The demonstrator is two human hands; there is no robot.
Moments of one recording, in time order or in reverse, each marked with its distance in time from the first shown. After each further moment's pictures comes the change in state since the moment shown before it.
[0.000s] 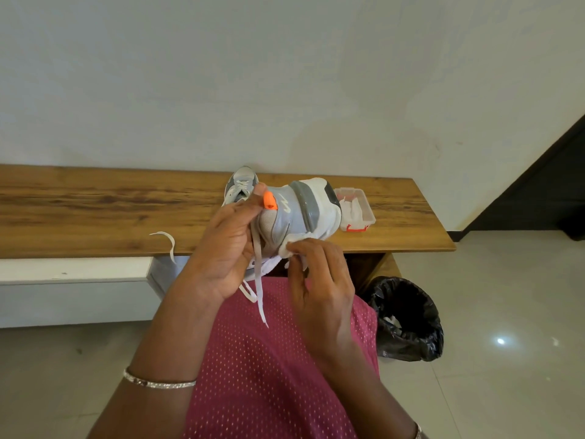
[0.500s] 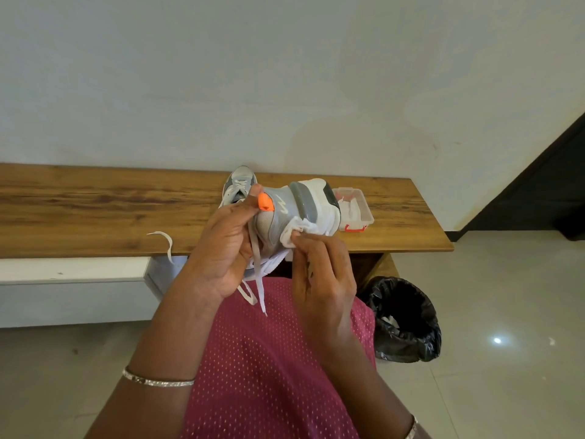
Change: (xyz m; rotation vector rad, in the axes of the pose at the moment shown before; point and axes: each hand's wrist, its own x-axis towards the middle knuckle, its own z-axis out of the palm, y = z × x) left_hand 0.001 0.001 0.002 -0.051 0.018 -0.015; right_hand 0.008 0.004 0.003 0.011 0.097 -0.021
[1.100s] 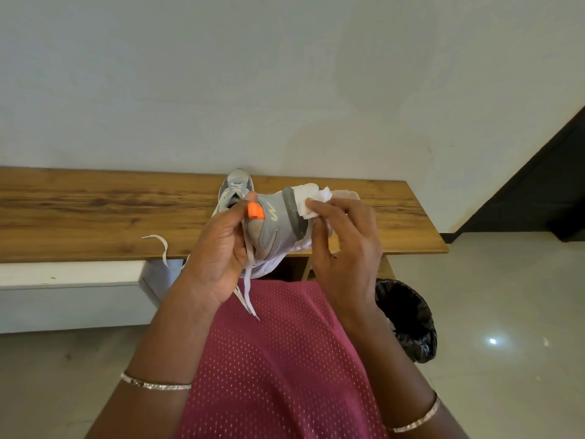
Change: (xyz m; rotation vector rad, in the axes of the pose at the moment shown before) left_hand 0.003 -0.004 -0.003 -0.075 0.064 -0.037; right_hand 0.047 0.025 -0.013 -0.011 -0.036 0.014
